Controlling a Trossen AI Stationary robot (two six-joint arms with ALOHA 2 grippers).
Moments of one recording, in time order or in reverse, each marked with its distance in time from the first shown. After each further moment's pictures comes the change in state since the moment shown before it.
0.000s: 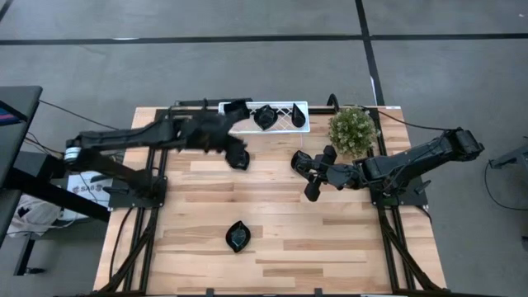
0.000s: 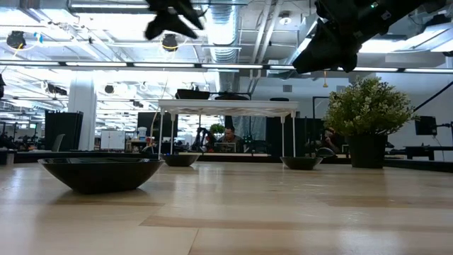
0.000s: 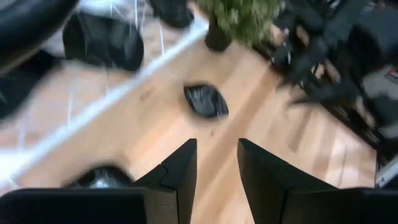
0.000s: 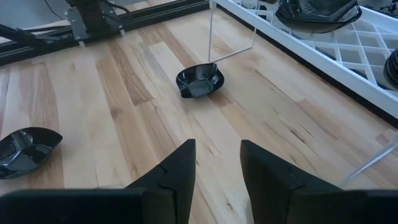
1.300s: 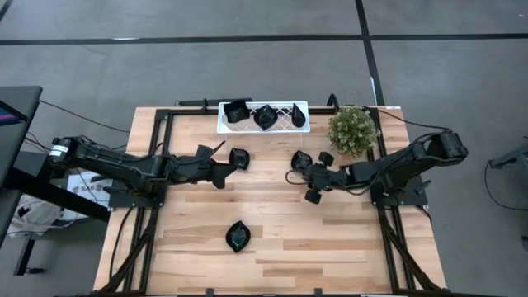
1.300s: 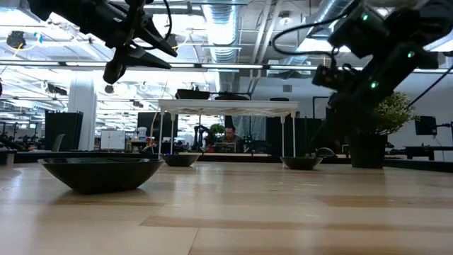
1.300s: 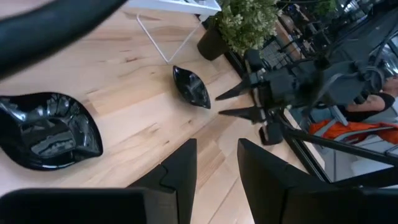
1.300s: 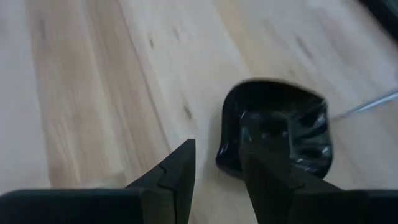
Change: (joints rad) left arm -0.264 -0.268 -0.670 0.615 -0.267 -0.405; right arm -0.130 0.235 -0.203 0.150 -0.129 -0.181
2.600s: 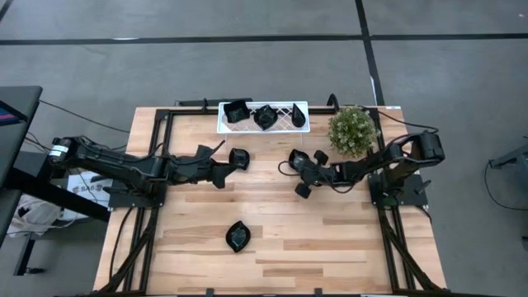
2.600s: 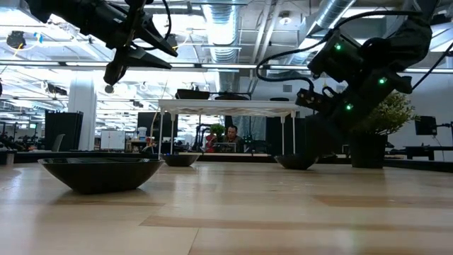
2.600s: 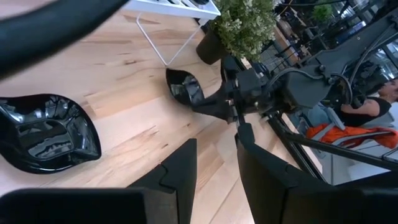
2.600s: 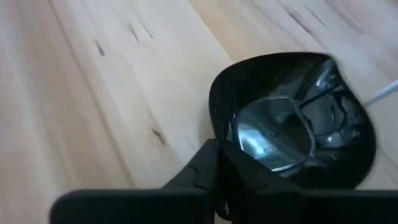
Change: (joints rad) left arm 0.000 0.000 -0.015 0.035 -0.009 -0.001; right arm -0.099 0.228 0.016 0.206 -0.038 0.102
